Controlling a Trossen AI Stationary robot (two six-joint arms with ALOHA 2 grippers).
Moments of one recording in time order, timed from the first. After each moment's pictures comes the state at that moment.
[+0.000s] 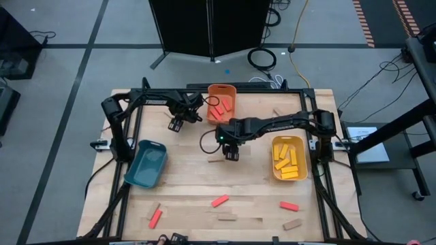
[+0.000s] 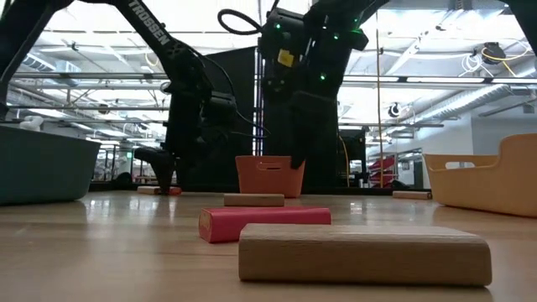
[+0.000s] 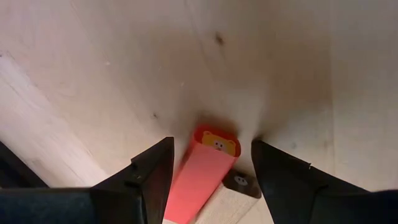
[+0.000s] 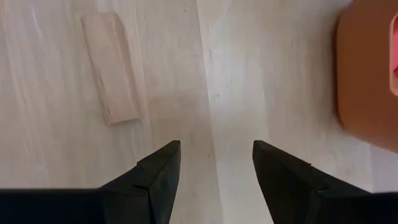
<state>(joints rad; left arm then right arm) 0.57 1.88 1.14 -0.81 -0.25 0.91 -0.08 1.94 1.41 -0.70 0.11 0.05</state>
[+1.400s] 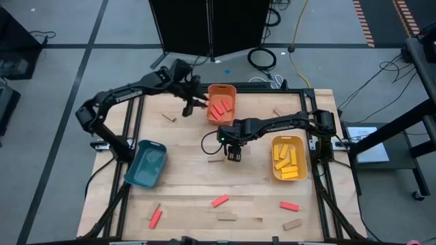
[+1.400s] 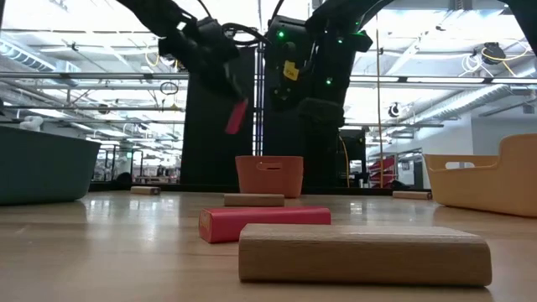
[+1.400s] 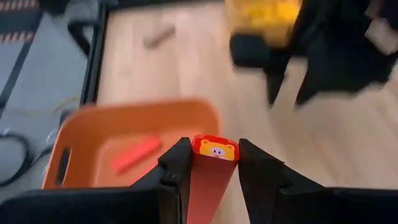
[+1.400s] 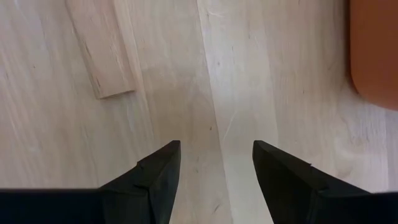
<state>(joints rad) 0.66 1.57 1.27 -0.51 0.62 0.64 -0.07 1.94 1.40 -0.76 0.11 0.11</state>
